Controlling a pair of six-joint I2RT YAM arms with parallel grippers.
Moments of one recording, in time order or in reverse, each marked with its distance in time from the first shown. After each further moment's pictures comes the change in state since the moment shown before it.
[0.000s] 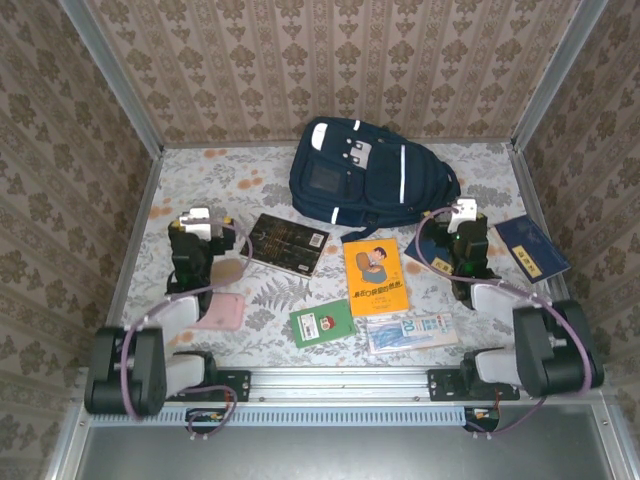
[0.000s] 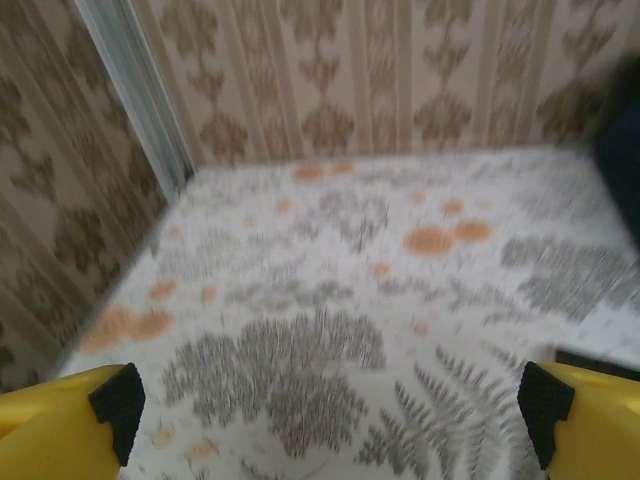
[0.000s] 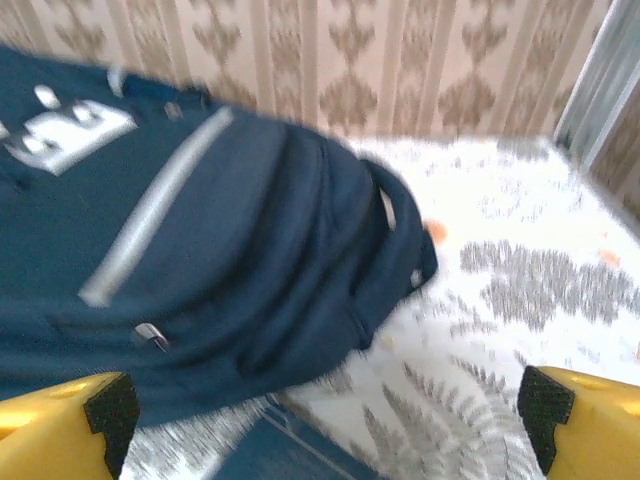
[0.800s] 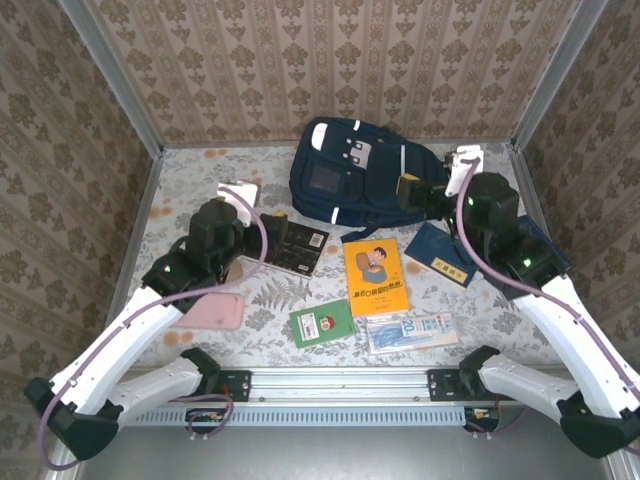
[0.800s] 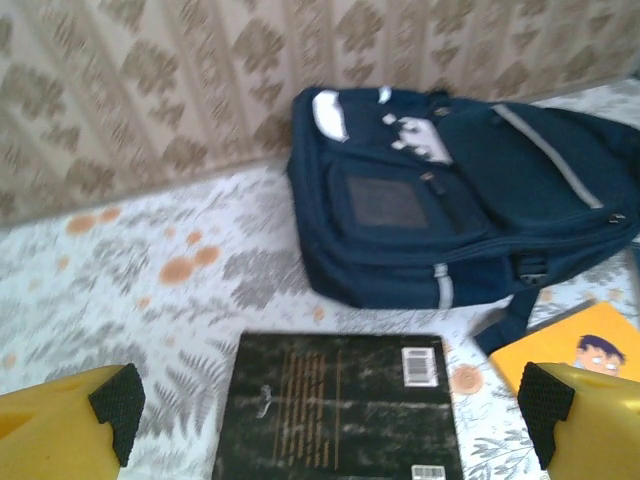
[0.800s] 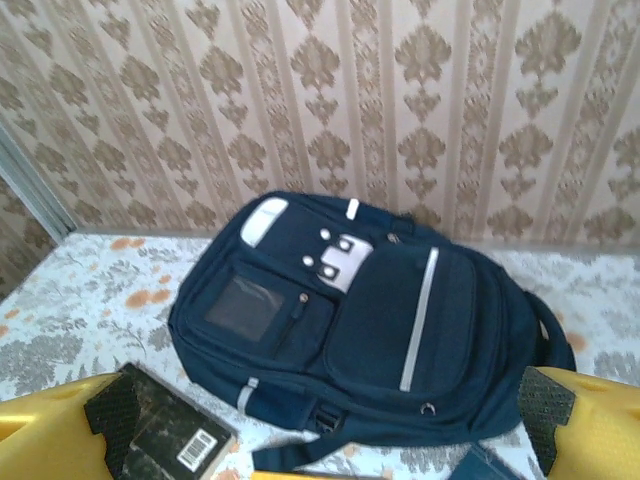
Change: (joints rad) left arm -0.560 -0.188 0.706 -1.167 -0.142 -0.232; right arm 0.370 -0.264 0.858 -1.184 0.085 0.222
